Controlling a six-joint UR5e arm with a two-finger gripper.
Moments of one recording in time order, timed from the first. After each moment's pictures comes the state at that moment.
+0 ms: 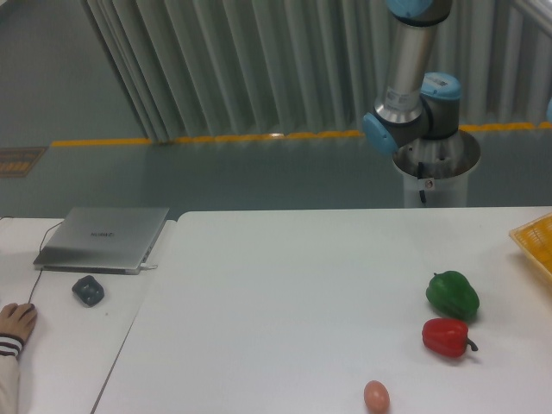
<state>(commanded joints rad) 2.83 -1.92 -1.65 -1.16 1.48 1.94</state>
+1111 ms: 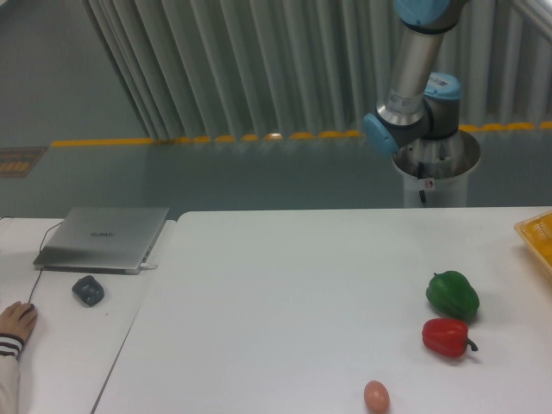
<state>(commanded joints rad) 2.84 -1.92 -1.66 -1.14 1.48 1.93</state>
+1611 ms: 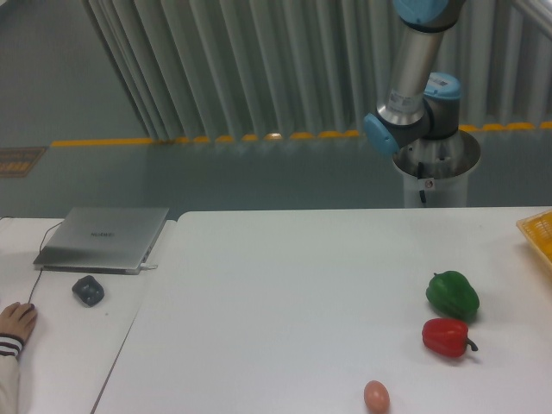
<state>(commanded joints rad) 2.84 -1.87 -1.67 -1.17 1.49 1.94</state>
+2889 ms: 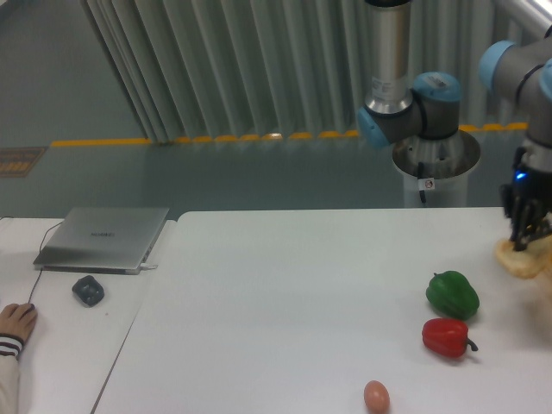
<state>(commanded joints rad) 2.55 -1.77 -1.66 -1.22 1.40 1.50</state>
